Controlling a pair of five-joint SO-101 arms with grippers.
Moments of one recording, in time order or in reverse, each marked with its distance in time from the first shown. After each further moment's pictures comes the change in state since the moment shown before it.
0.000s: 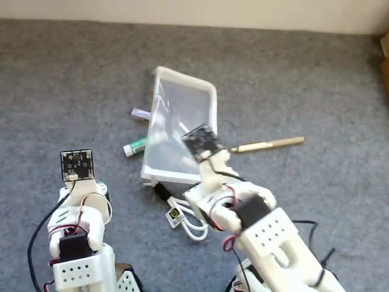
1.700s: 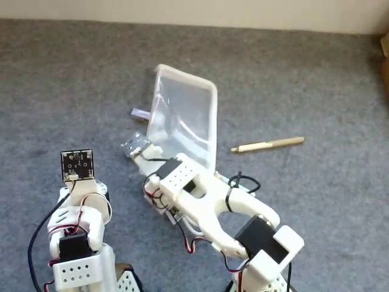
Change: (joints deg) left arm 0.0 0.0 0.0 0.0 -0.4; right arm -10.8 56.9 -27.4 -7.3 0.8
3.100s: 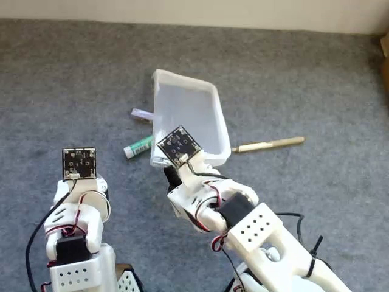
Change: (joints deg) left arm 1.1 0.0 -6.2 0.0 -4.0; right arm 5.3 -54.8 28.1 -2.8 0.5
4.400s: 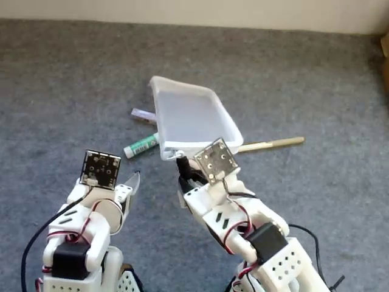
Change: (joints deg) left arm 16.3 -0.6 -12.8 13.5 0.8; right arm 4.4 -28.0 12.0 -0.4 -2.2
